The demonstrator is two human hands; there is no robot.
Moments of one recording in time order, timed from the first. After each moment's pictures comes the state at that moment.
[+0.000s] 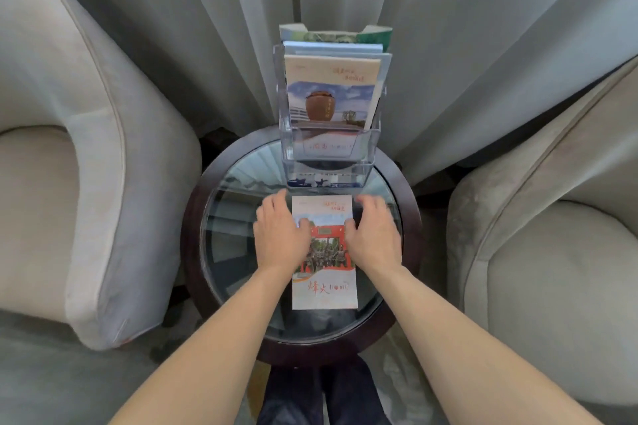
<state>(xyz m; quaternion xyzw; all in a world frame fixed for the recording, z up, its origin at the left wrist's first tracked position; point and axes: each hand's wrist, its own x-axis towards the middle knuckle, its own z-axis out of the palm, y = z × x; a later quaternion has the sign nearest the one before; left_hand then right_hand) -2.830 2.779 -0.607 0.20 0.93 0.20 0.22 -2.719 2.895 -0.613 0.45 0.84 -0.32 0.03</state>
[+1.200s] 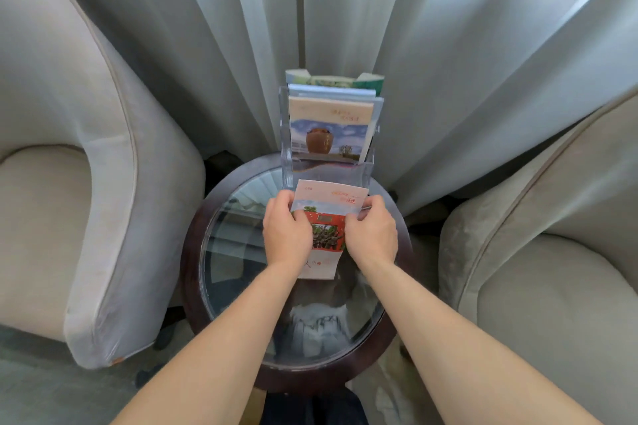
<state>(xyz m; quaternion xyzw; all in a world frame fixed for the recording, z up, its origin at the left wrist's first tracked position) -2.838 2.821 -0.558 0.09 0.90 0.39 0.18 -2.755 2.920 -0.564 0.57 0.72 -0.39 -0.04</state>
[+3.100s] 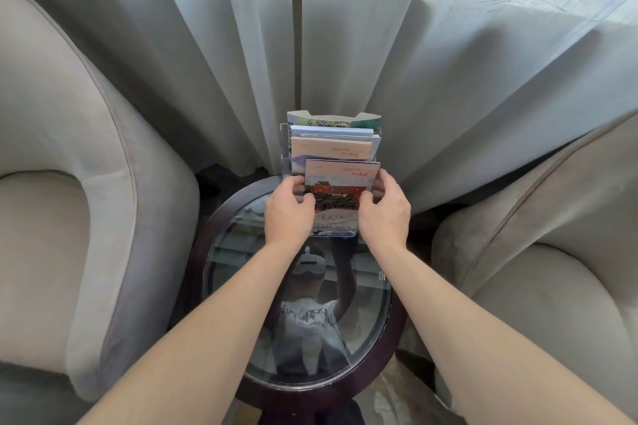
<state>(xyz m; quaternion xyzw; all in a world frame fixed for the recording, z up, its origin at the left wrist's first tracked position) -2.905 2.865 -0.534 0.12 0.87 0.40 0.26 -2.800 2.966 -0.517 0.57 0.70 -0.40 -0.14</state>
